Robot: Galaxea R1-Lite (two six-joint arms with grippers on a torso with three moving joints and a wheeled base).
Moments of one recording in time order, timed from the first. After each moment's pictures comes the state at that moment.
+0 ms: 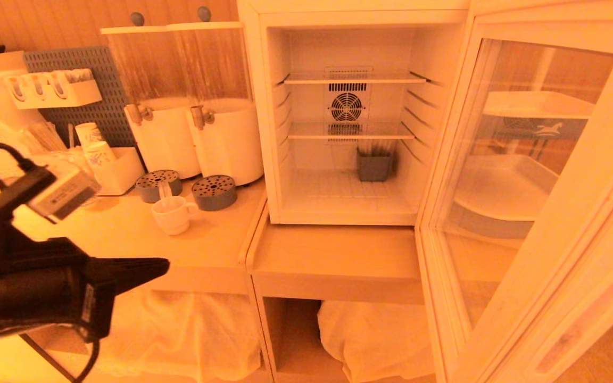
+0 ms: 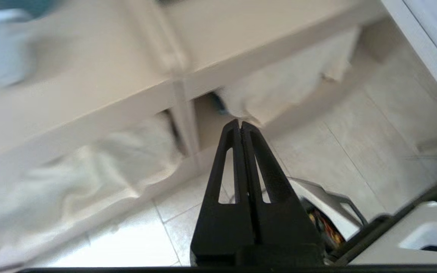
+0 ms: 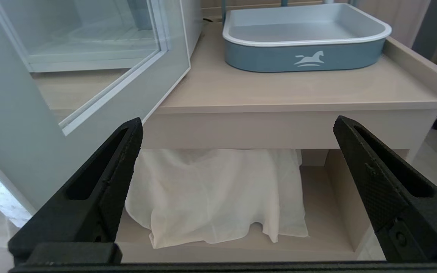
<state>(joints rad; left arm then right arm) -0.37 1.13 -0.82 0.16 -0.18 0.07 0.00 0.00 0.00 -0.04 0.00 0.02</state>
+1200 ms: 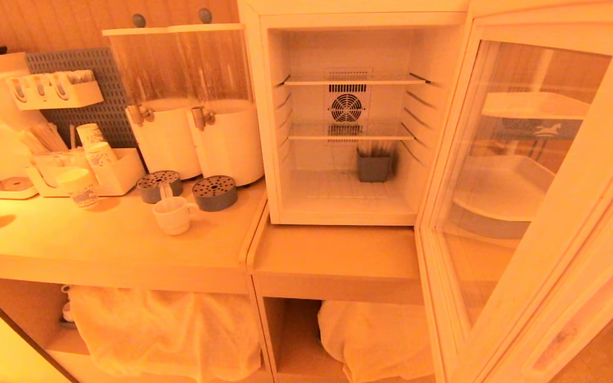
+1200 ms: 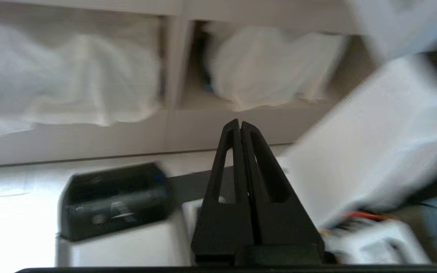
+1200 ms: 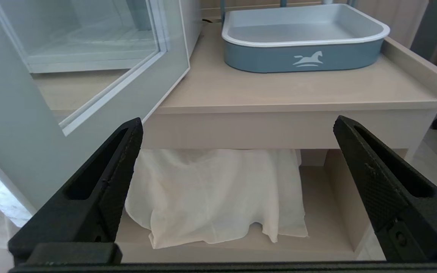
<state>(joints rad) 0.00 0.09 -0.88 1.12 -0.35 -0.14 0.00 0.00 0.00 -0.04 0.00 0.02</state>
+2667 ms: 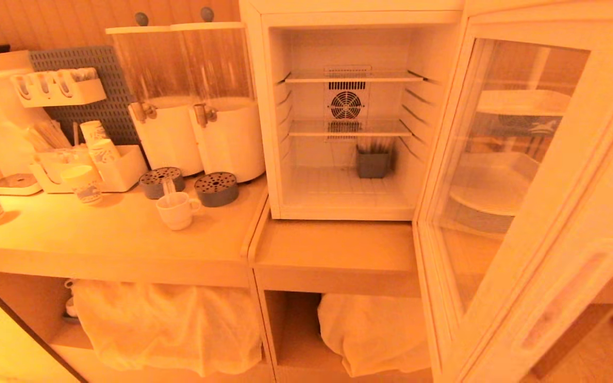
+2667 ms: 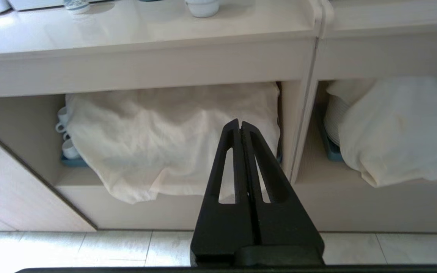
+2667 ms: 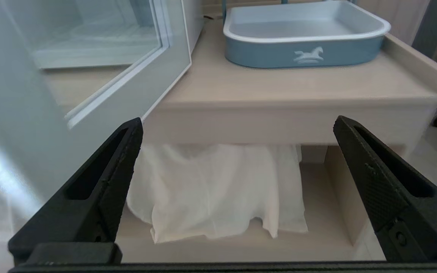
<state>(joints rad) 0.00 0.00 -0.03 0.10 -0.02 0.09 0.00 0.00 0.00 -0.04 0.00 0.02</state>
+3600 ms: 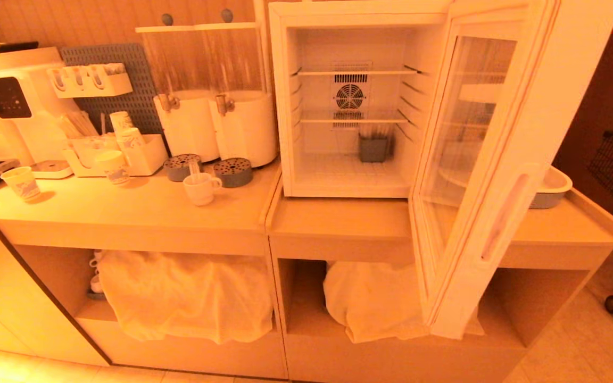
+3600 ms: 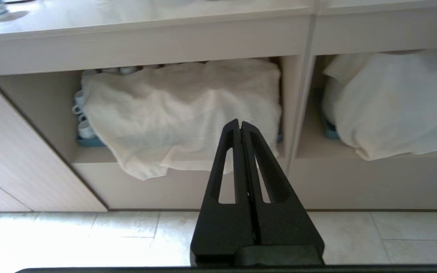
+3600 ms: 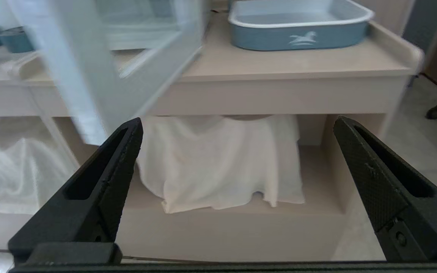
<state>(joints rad) 0.00 0.00 -0.03 0.10 -0.02 0.09 0.00 0.00 0.00 -0.04 0.00 0.02</state>
